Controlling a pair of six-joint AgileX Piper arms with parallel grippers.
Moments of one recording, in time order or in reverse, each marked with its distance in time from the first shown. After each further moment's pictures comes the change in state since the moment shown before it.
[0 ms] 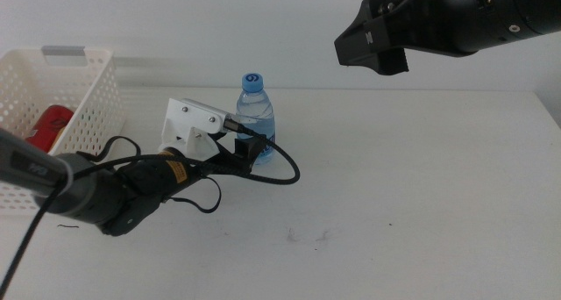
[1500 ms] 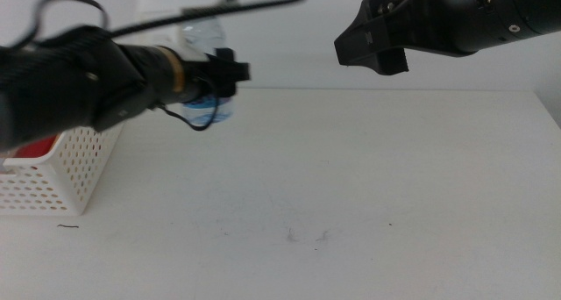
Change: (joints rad) left arm -0.187 -0.448 -0.285 0.137 1.134 -0.538; right arm 0.000 0.000 0.000 0.000 0.000 0.000
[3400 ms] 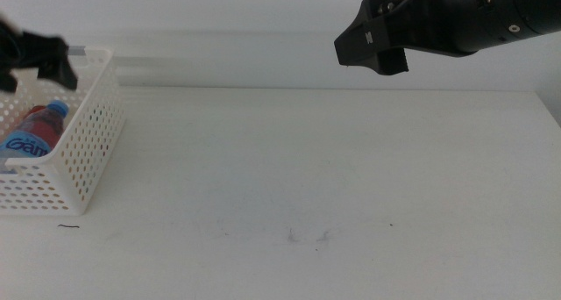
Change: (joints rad) left arm 0.619 0.091 -0.405 -0.838 0.805 1.174; right arm 0.000 0.000 0.000 0.000 0.000 0.000
